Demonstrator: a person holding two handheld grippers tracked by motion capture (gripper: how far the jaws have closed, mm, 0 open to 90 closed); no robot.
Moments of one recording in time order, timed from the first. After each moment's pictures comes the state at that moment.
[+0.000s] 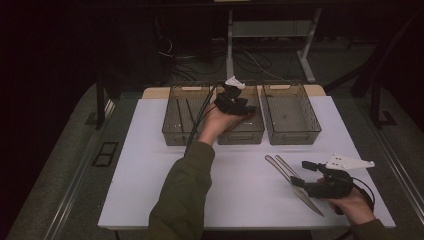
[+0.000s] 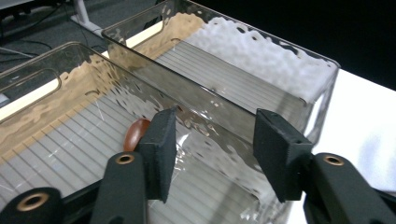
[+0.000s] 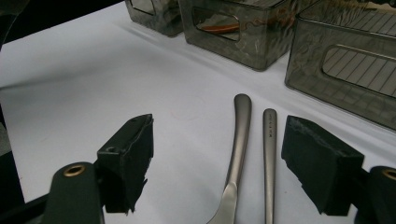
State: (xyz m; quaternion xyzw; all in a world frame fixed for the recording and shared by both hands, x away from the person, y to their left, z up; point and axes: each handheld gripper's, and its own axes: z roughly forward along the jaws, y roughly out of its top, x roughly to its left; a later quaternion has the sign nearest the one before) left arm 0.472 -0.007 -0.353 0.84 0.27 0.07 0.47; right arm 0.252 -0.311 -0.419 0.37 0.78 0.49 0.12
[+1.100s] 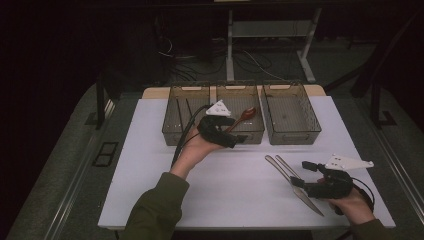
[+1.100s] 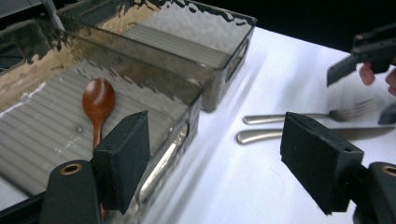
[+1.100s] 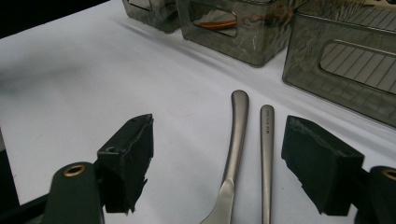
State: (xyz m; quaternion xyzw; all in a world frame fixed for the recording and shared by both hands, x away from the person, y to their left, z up) left arm 0.382 0.042 -0.354 0.85 0.21 0.08 0.47; right arm 0.252 -0.311 -0.421 0.37 0.78 0.49 0.12
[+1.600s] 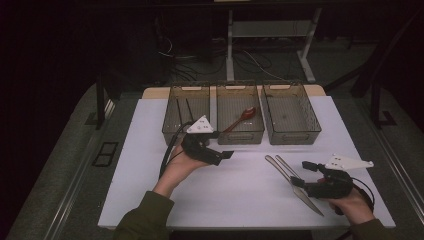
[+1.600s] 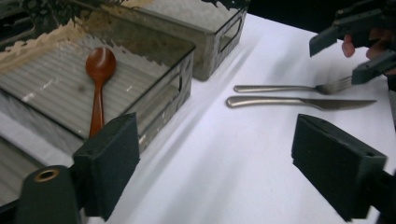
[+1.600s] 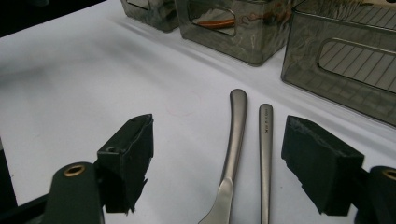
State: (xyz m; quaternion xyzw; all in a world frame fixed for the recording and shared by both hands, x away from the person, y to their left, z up) left arm 0.344 0.082 -0.373 0.84 0.23 0.08 0.49; right arm 0.253 -0.311 -0.422 0.37 0.78 0.48 0.13
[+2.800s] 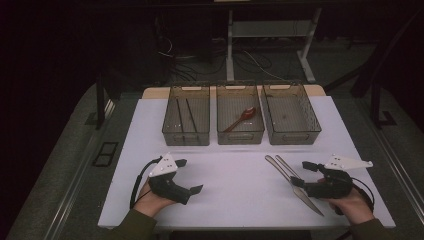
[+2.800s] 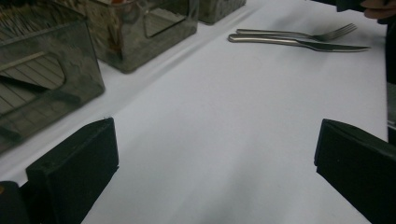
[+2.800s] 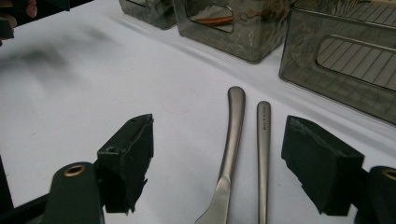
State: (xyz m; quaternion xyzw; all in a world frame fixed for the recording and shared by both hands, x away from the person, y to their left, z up) left arm 0.268 0.163 -0.424 0.82 0.26 0.10 0.49; right arm 0.253 -0.311 -0.422 0.38 0.78 0.48 0.13
